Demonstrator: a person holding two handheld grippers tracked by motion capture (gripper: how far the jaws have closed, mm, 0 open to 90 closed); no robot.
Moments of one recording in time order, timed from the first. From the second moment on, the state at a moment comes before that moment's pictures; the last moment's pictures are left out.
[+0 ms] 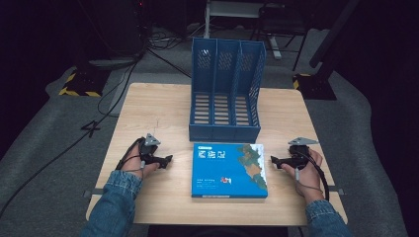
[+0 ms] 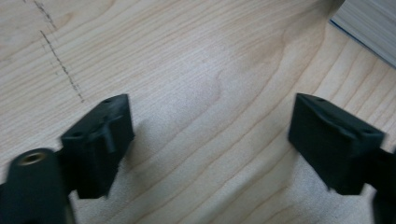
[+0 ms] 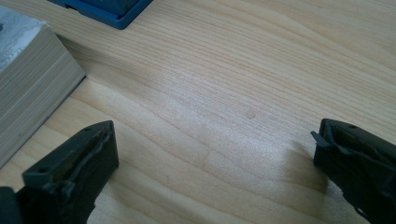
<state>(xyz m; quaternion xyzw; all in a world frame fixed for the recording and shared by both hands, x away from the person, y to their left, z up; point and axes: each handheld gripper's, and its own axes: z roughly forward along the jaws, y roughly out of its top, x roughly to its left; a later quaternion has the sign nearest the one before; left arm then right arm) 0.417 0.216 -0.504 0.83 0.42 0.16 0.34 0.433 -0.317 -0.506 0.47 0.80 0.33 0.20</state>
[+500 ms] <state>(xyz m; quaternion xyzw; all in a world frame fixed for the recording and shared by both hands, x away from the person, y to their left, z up) 0.416 0.206 -0.467 0.80 0.46 0.13 0.36 0.433 -0.317 -0.506 0.47 0.80 0.33 0.20</state>
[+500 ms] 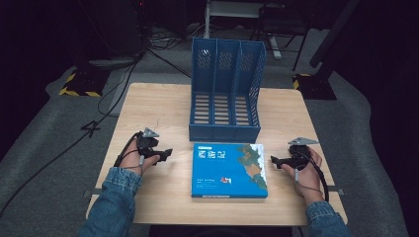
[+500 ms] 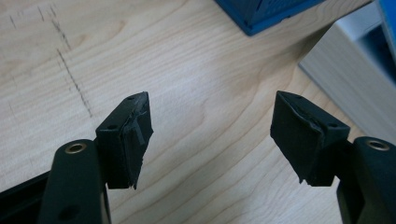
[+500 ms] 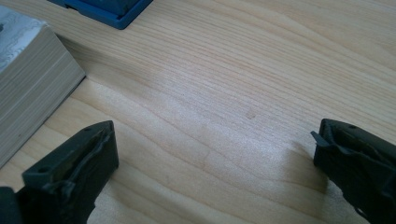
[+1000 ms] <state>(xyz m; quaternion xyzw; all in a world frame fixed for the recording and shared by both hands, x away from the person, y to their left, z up) 0.396 0.160 -0.440 0.81 0.38 0.06 0.44 0.432 -0.316 -0.506 0.46 0.80 0.33 0.20</state>
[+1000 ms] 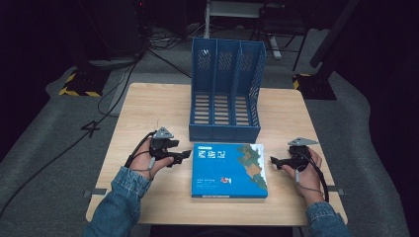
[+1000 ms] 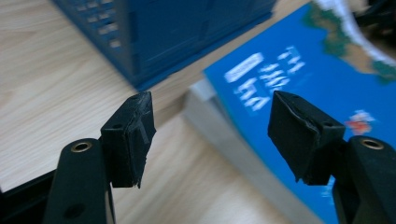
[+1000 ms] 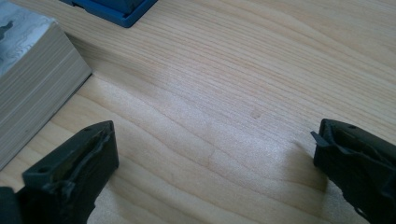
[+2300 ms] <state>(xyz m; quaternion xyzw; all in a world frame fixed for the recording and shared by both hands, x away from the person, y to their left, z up) 0.388 0.117 -0.477 0.85 0.37 0.01 0.37 0.431 -0.315 -0.506 0.46 0.80 0.33 0.19</state>
